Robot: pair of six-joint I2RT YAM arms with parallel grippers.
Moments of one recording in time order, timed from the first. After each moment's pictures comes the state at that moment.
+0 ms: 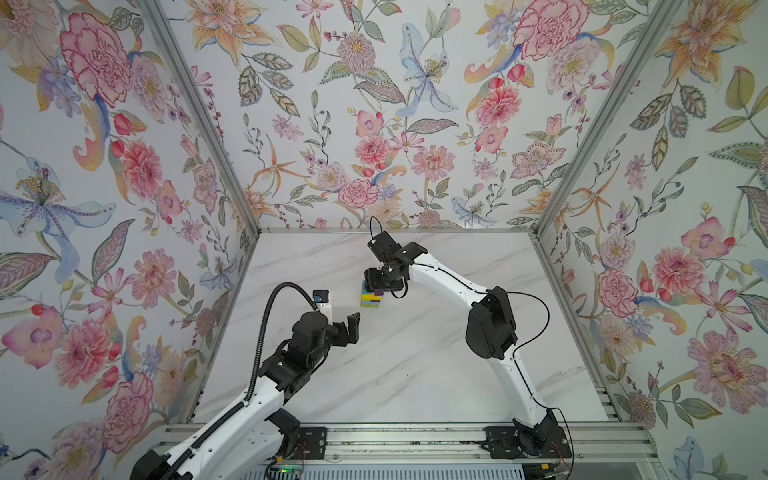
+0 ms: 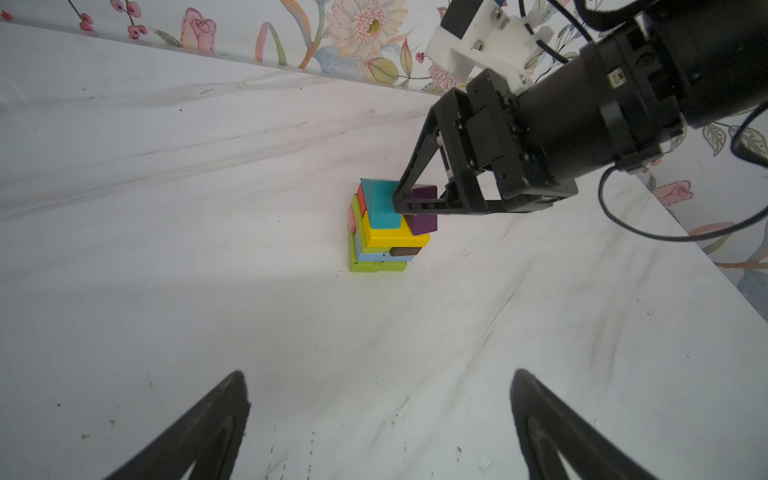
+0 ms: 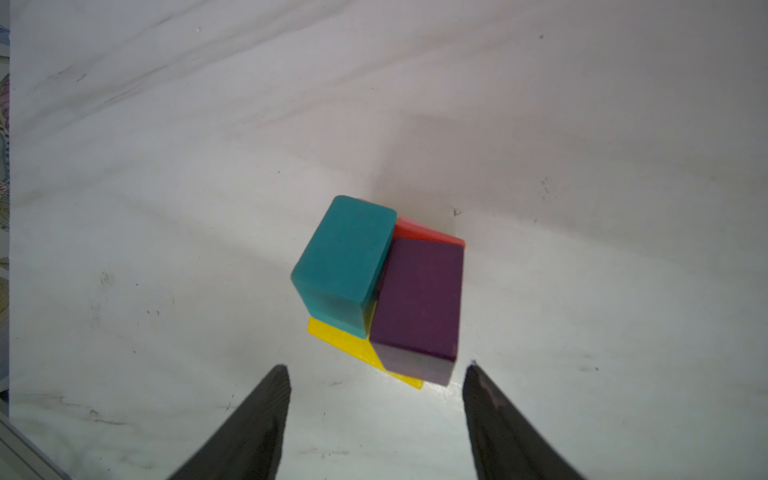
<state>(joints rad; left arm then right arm) -0.54 0.83 0.46 -0.10 -0.15 -0.39 0.77 2.35 2.22 -0.96 -0.10 0.52</state>
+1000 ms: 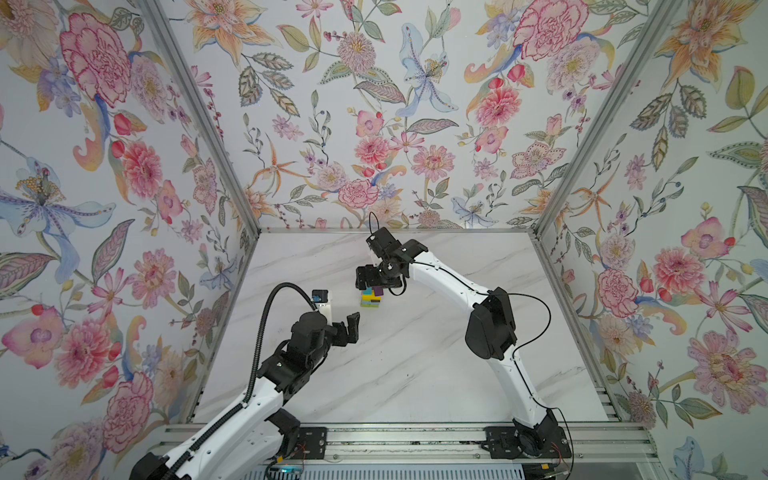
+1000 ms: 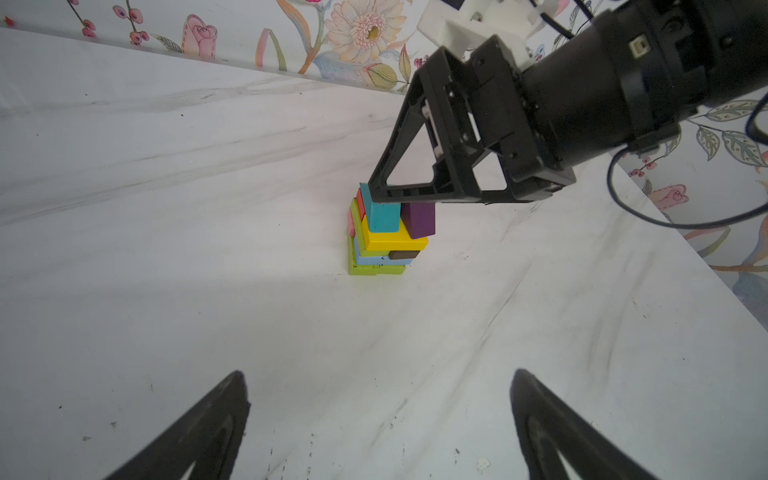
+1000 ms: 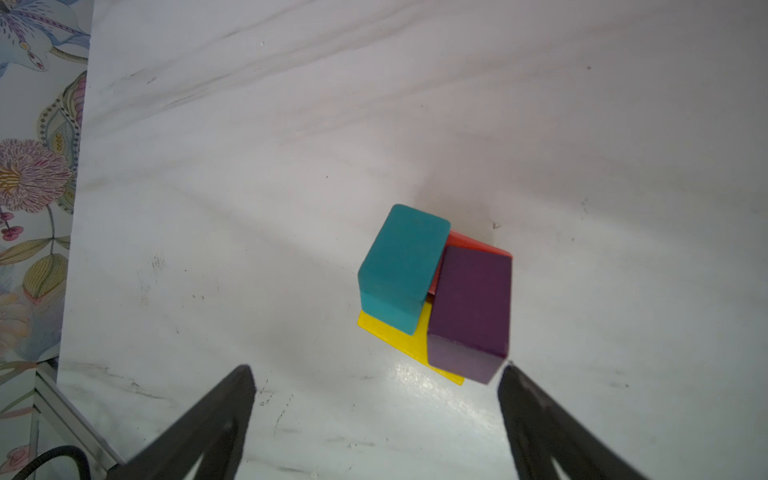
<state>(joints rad) -0.54 0.82 0.46 -0.10 -0.15 -0.39 0.78 2.36 2.28 -0.96 -0.15 0.51</state>
